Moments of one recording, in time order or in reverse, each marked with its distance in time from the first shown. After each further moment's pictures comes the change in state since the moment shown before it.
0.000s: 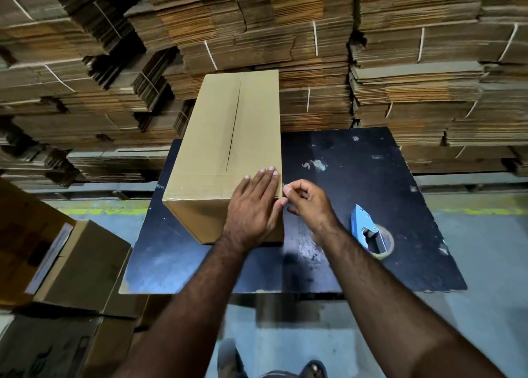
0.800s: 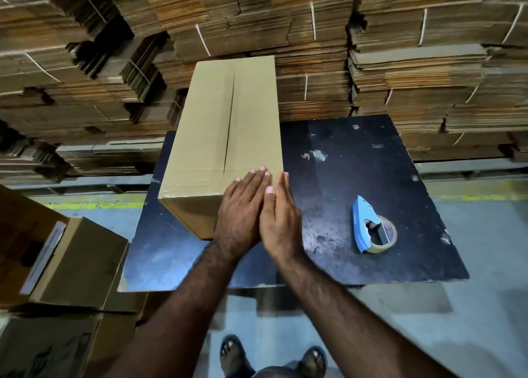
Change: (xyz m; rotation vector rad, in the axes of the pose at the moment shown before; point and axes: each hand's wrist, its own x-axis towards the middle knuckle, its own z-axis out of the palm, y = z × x) left_hand -0.020 -0.012 -0.006 -0.078 0.057 0.007; right_hand -0.049 -0.011 0.080 -0.329 0.275 -0.216
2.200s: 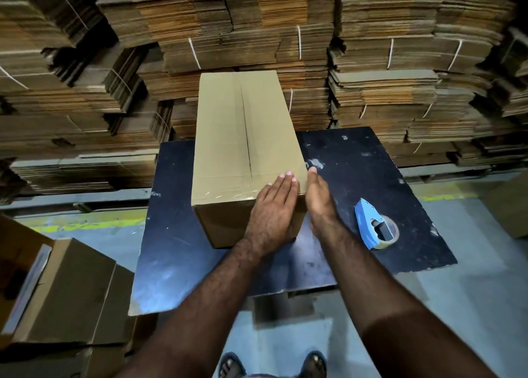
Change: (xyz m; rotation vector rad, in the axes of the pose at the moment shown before) left_hand 0.004 -0.031 -0.012 -0.117 -0.242 0.160; right_hand 0.051 -0.016 0.018 0.161 0.141 0.488
